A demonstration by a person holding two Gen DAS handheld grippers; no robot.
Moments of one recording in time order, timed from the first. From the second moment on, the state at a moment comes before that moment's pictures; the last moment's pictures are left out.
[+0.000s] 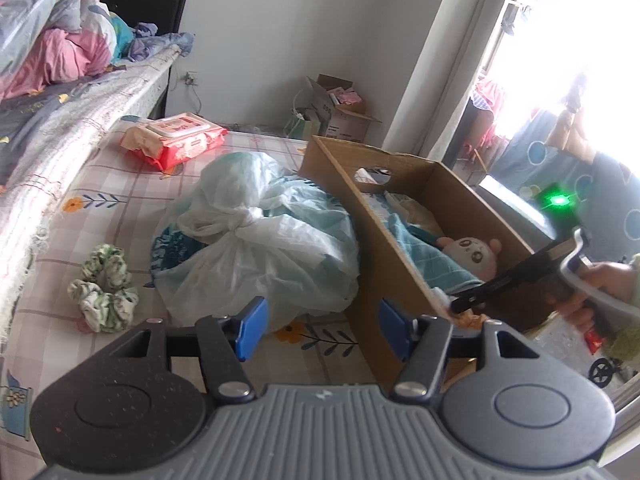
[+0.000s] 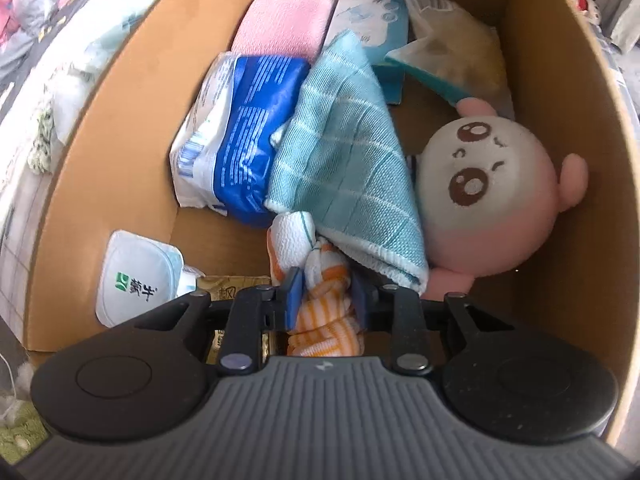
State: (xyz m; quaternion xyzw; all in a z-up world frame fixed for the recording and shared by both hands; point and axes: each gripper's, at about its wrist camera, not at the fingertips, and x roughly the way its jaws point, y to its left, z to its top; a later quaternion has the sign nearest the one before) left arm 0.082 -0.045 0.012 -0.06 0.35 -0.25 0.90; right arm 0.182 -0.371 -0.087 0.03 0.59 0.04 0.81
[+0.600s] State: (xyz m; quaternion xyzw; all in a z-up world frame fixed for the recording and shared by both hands) left arm 0.096 0.004 -0.005 -0.01 0.35 -0.14 0.93; right arm 0.171 -0.275 0.010 0.16 0.43 0.17 0.87
